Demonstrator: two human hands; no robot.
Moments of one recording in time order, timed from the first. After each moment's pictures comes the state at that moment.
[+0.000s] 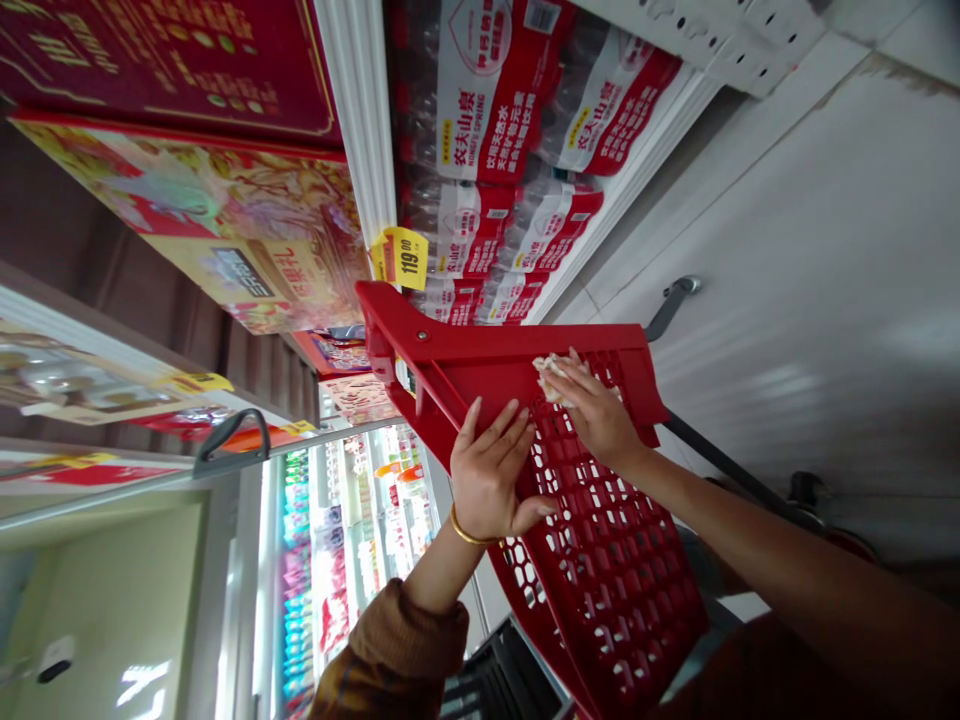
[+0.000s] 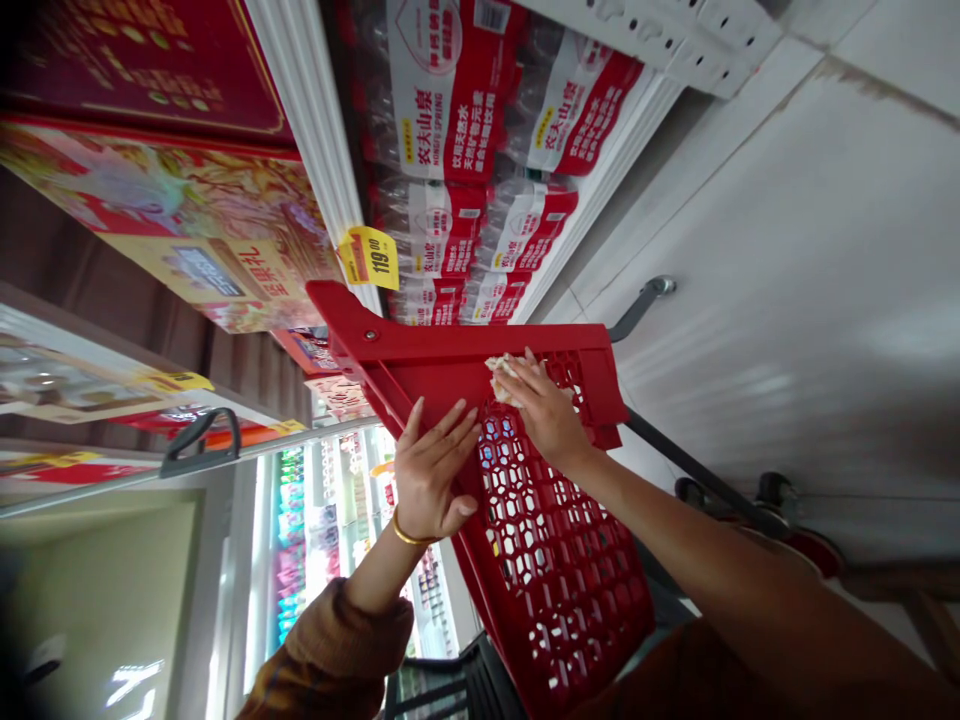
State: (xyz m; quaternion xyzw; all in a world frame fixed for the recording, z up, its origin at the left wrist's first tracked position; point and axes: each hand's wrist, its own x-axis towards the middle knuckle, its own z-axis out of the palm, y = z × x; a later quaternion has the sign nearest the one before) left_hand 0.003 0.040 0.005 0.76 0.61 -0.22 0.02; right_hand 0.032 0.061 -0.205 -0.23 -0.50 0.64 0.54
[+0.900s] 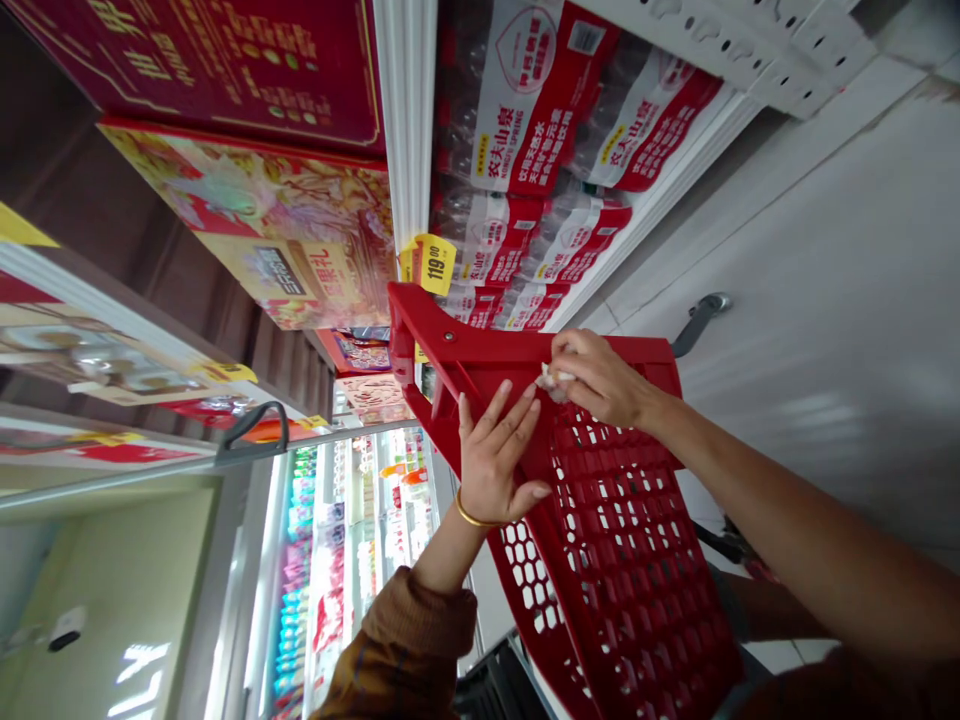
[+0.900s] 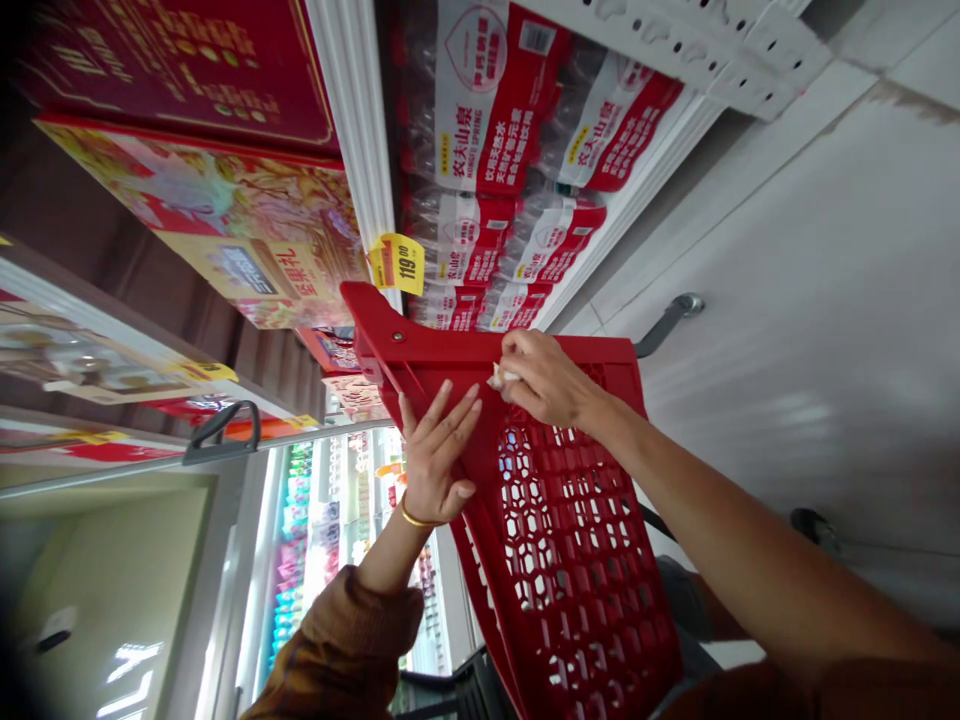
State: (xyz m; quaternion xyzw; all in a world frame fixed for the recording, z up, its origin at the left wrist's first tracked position) left_hand -0.018 0.055 0.010 0.77 0.60 -0.21 -0.03; right_hand 0.029 0.152 -0.191 -0.07 -0.60 0.59 0.54
